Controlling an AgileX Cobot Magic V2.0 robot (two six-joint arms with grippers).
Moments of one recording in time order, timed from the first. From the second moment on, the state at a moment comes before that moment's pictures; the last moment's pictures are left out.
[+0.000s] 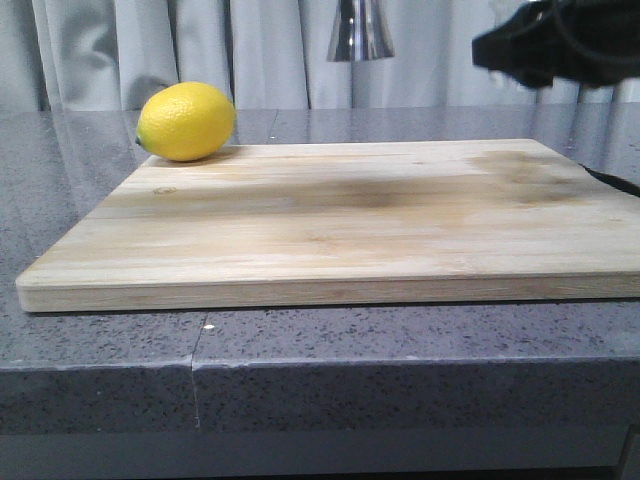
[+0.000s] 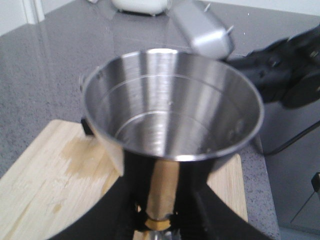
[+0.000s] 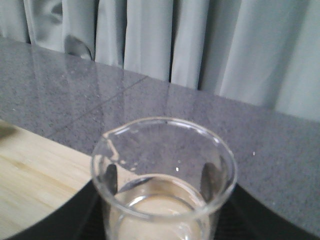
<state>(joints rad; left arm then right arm) -0.47 1.68 -1.27 -1.52 0.95 1.72 0.14 1.47 -0.65 -0.33 -0.72 0.07</state>
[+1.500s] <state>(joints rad) -0.47 1.78 -1.27 -1.50 1.01 1.69 0.29 1.32 -1.00 -1.07 -0.40 0.07</state>
